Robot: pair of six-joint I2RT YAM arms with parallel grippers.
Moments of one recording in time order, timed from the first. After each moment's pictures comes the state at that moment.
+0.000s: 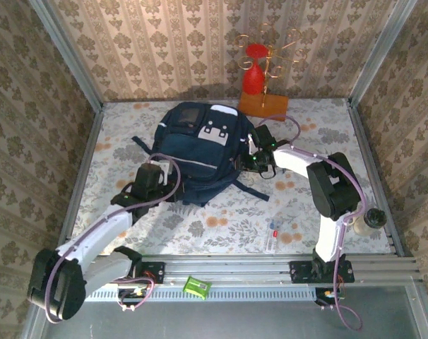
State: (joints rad) left arm -0.47 1.05 0.57 -0.29 0.12 -0.34; right arm 0.39 1.90 1.22 -0.38 -0.26 0.44
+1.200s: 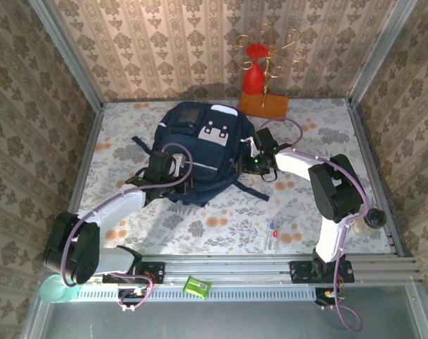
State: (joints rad) left arm -0.50 1.30 0.70 -0.26 0.24 -0.37; right arm 0.38 1.86 1.15 -0.33 -0.24 0.45
